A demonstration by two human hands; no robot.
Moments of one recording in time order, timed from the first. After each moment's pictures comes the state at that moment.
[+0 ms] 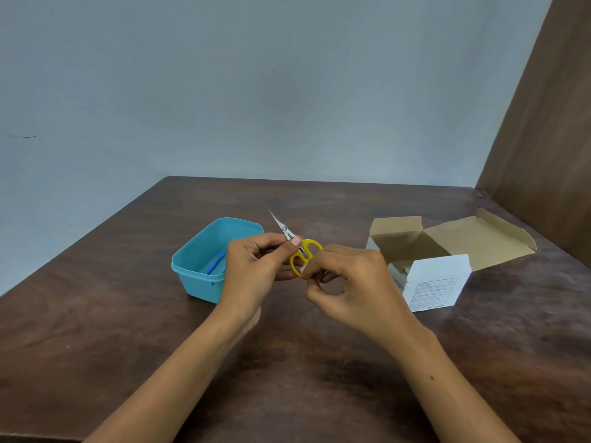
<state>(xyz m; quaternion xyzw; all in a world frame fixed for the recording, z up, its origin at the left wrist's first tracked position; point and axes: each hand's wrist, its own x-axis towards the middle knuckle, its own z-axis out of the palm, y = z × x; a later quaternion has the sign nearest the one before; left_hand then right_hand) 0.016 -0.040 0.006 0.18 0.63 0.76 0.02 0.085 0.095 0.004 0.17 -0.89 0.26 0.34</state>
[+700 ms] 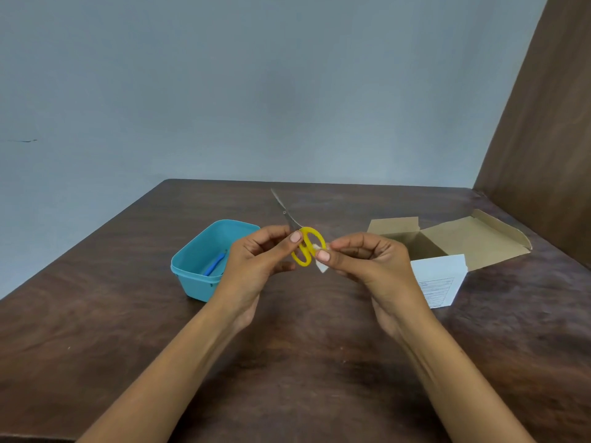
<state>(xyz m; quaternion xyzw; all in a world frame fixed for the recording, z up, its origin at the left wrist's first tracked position) 0.014 -0.044 0.013 0.20 0.59 0.77 0.10 0.089 0.099 0.018 -0.04 -0.62 0.75 0.24</state>
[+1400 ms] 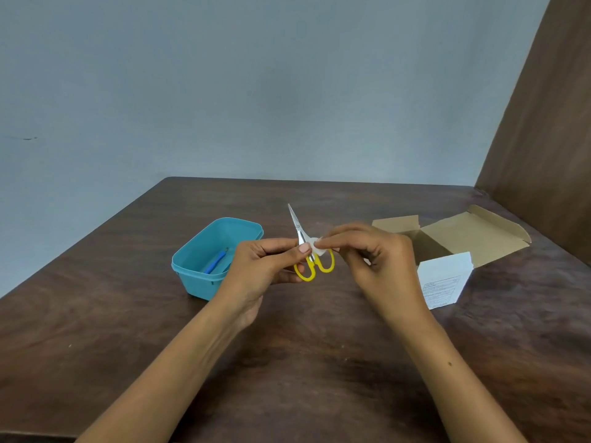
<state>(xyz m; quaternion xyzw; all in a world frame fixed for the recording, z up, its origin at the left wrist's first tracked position) 0.013 -0.045 0.009 0.20 0.63 0.73 0.14 0.080 0.112 0.011 0.14 -0.81 0.37 0.42</state>
